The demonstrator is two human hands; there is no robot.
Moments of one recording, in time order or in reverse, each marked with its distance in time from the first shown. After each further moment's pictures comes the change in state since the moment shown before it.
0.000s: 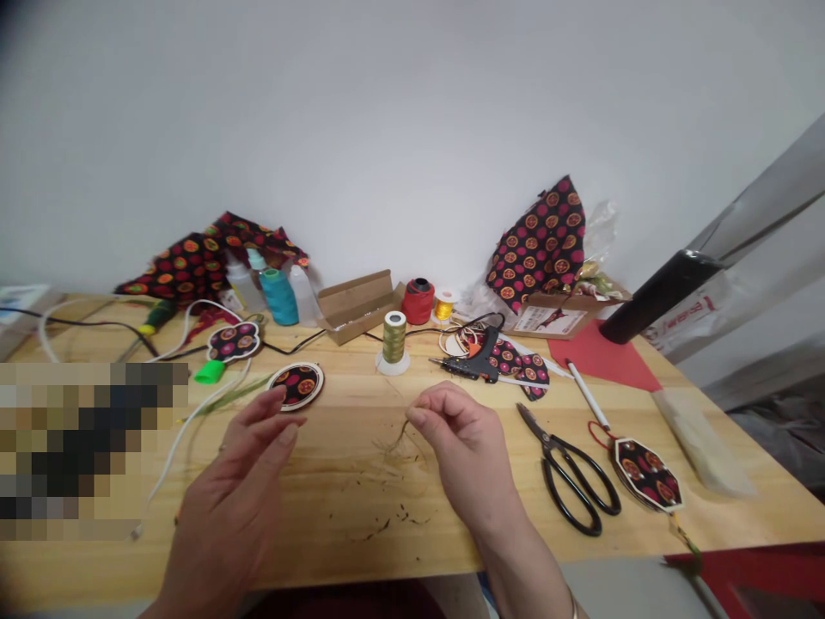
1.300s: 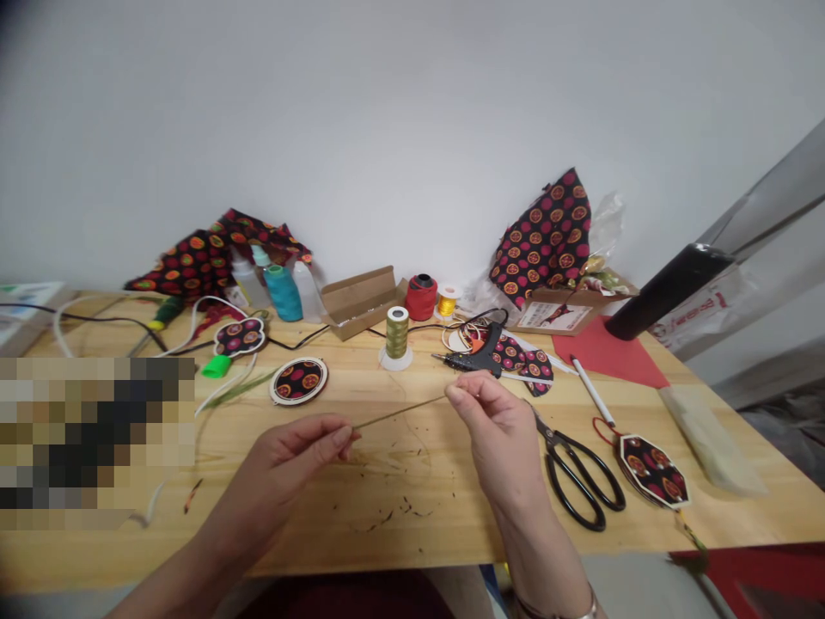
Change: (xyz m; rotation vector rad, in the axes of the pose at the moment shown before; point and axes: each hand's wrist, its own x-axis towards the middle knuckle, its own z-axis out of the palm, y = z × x) left_hand 0.010 0.015 0.012 0.082 -0.487 -0.322; right_hand 0.004 0.025 -0.024 0.031 0.154 -0.028
